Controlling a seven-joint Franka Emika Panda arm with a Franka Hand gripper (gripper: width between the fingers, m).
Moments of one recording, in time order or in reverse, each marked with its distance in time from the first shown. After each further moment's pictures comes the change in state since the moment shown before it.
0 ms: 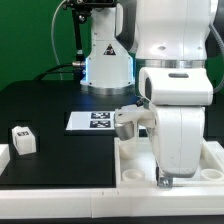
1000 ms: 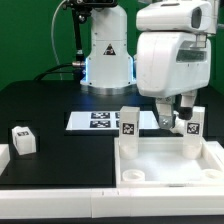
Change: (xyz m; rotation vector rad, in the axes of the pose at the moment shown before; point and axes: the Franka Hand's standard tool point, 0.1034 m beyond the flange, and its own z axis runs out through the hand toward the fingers) arm 0.021 -0.031 -0.077 -0.031 0.002 0.576
